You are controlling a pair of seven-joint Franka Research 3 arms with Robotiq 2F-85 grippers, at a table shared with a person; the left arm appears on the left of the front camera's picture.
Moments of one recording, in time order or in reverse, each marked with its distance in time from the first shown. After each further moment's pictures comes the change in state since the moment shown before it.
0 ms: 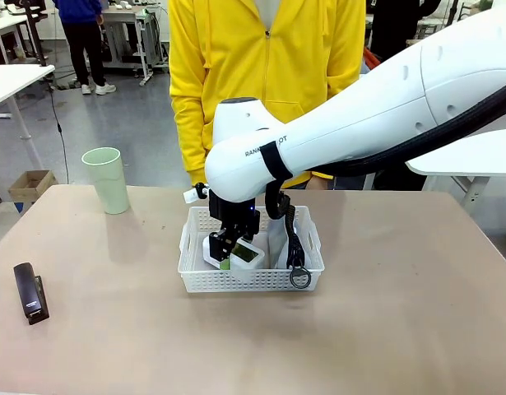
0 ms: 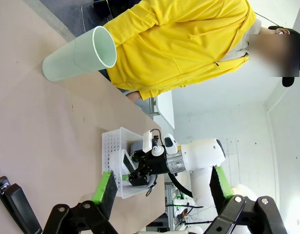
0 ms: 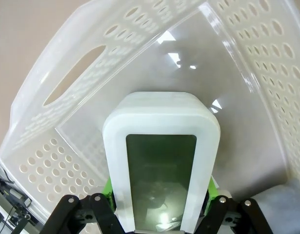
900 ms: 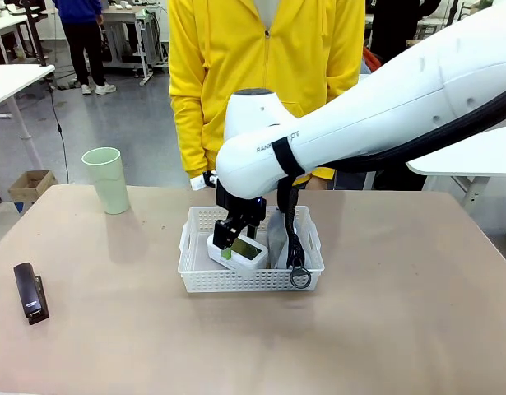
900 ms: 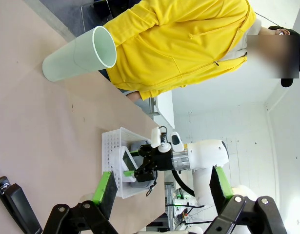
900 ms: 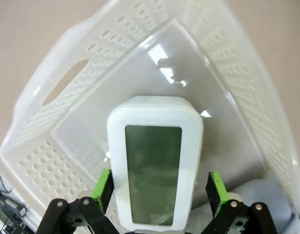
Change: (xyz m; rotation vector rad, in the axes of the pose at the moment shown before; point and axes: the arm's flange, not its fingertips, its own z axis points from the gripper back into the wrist) left arm 0.000 0.000 0.000 0.000 0.000 0.000; right arm -0.011 -0.014 0.021 -0.035 -0.098 -0.014
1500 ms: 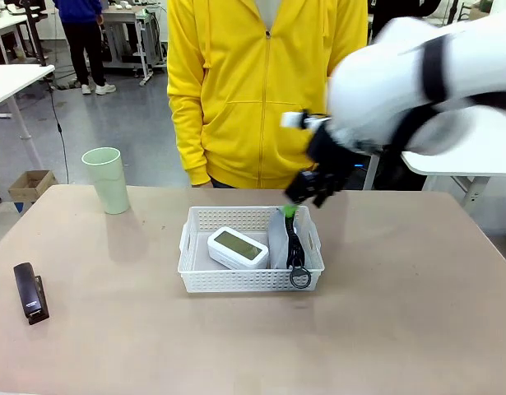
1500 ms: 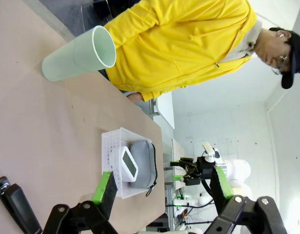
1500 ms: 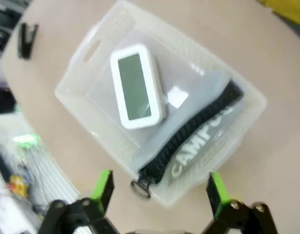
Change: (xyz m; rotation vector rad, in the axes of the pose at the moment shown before) left arm 0.000 0.000 0.001 0.000 -0.001 -0.001; right arm -0.173 -0.068 0.131 0.176 -0.330 -0.248
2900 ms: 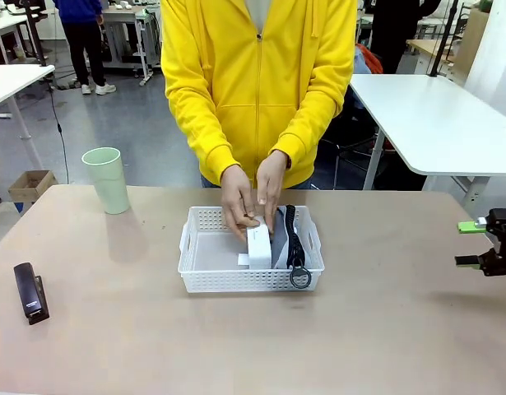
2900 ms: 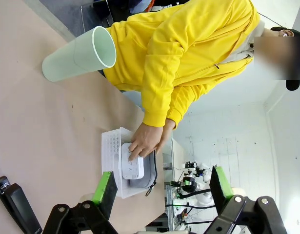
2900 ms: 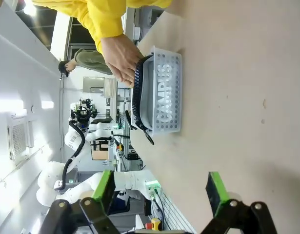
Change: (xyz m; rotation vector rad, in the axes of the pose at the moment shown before) left arm 0.000 0.000 0.000 -0.002 0.001 0.001; right arm -0.286 -0.253 0.039 0.729 -0.400 -0.744
